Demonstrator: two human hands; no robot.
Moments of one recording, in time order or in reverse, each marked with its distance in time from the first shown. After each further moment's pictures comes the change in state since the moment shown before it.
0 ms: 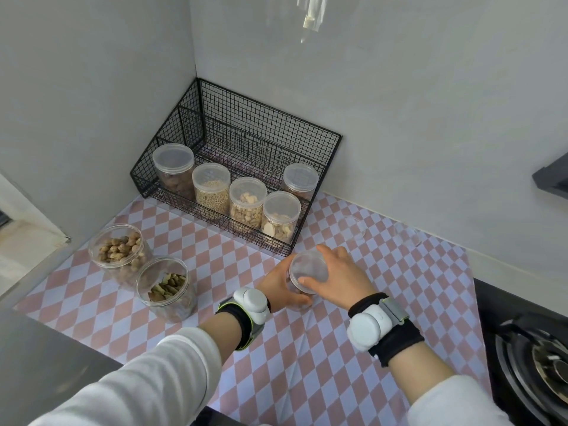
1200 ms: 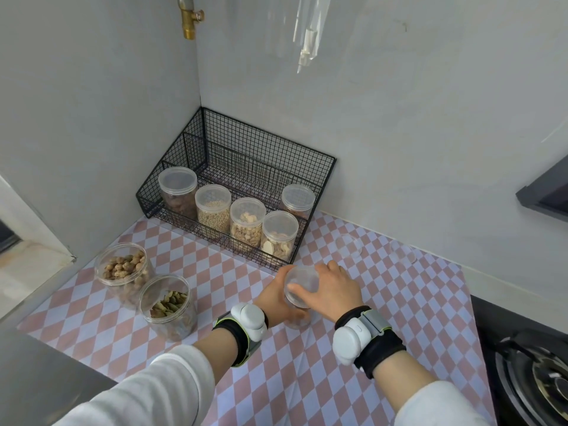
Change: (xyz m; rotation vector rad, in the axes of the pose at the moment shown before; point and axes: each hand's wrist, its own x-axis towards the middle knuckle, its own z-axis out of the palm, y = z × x) left_hand -0.009 0.014 -0.007 0.113 0.025 -0.002; right_hand -0.004 -0.020 -0.001 -0.128 0.128 0.070
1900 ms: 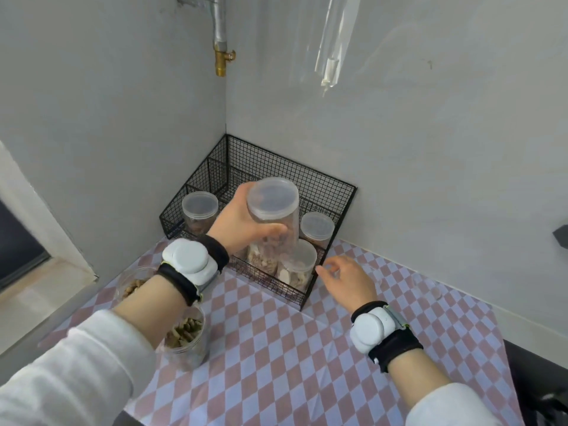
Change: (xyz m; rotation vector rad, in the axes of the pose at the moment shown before) left_hand 0.007 0.091 -0.176 0.001 0.468 0.243; right_hand 0.063 -0.007 -0.032 0.381 0.103 -0.041
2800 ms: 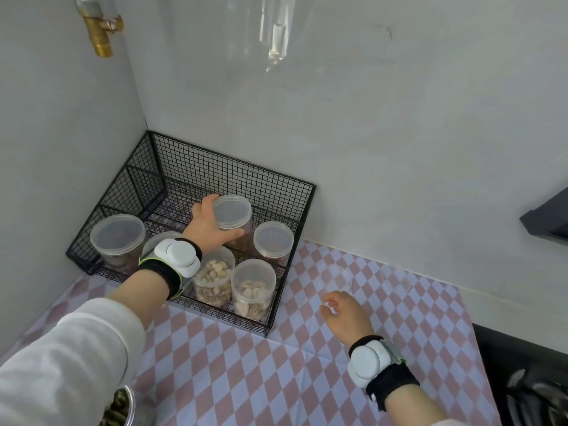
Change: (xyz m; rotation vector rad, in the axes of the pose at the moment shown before) left_hand 0.122 -0.068 0.067 0.308 -0.147 -0.226; right_hand 0.035 0.103 0.020 0.106 -0.110 0.295
